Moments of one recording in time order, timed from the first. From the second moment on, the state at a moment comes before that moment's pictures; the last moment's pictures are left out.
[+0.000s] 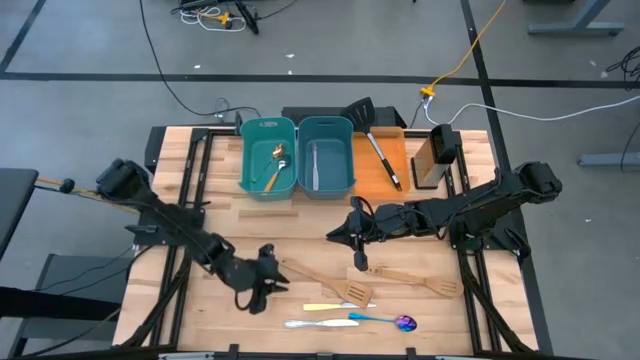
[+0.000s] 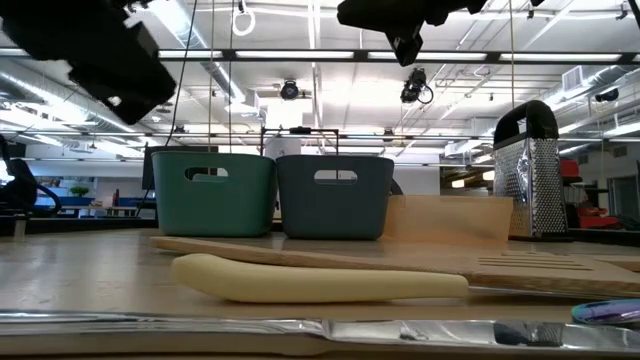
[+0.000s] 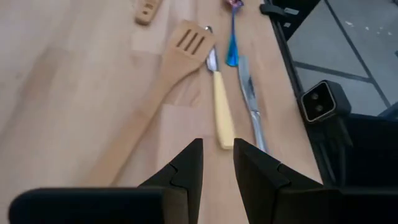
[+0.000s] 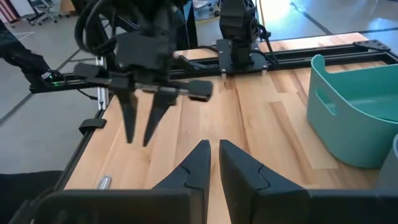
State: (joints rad) left arm -0.64 1.46 0.70 0.15 -0.33 -0.58; right arm 0.25 1.45 0.92 0.18 0.14 0.19
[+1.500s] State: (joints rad) left arm -0.78 1.93 0.85 0.35 -0.63 -0.67; right arm 0.25 1.45 0.92 0.16 0.14 0.17
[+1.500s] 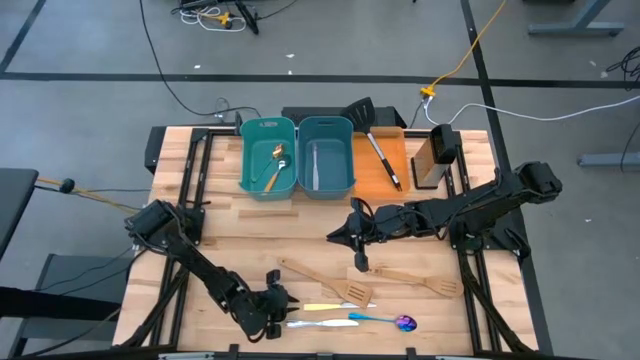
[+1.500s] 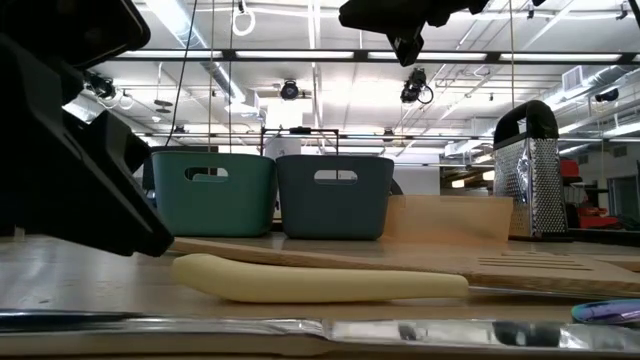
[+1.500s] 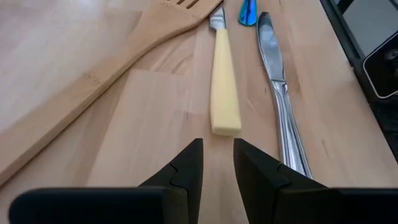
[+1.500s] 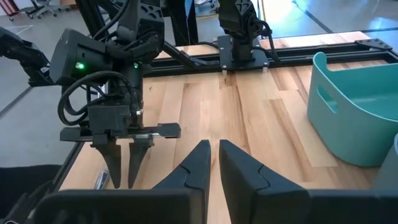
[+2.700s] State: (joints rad) left arm -0.80 2.08 0.85 0.58 -0.74 -0.61; right arm 0.25 1.45 0.92 0.15 0.14 0.15
